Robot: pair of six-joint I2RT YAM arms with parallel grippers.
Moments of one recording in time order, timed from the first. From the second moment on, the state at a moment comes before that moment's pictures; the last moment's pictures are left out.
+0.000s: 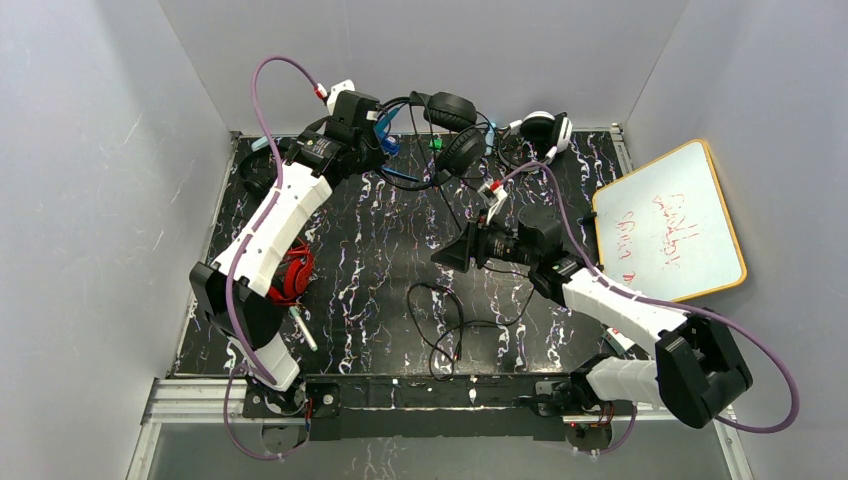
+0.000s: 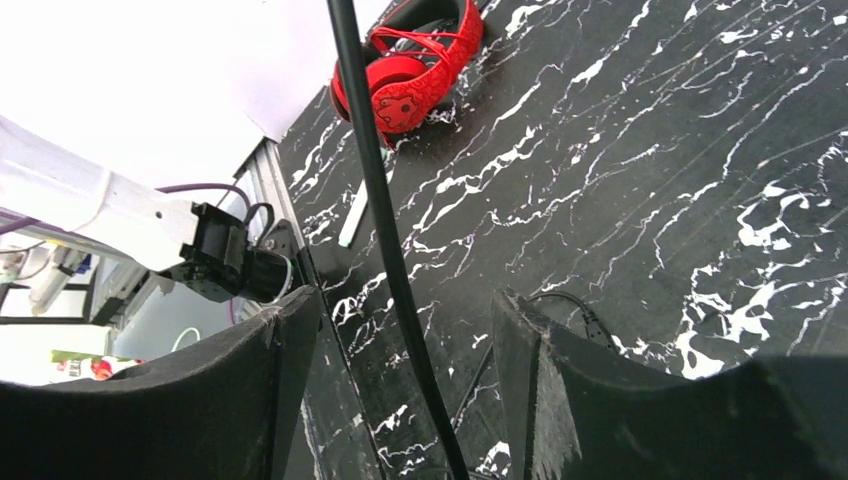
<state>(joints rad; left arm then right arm) -0.50 1.68 1.86 -0.87 -0.34 -0.68 0.62 1.23 0.67 0.38 -0.62 0.58</state>
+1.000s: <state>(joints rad) -0.50 1.68 1.86 -0.87 -0.29 -0.67 0.62 1.16 0.80 0.08 -0.46 0.29</state>
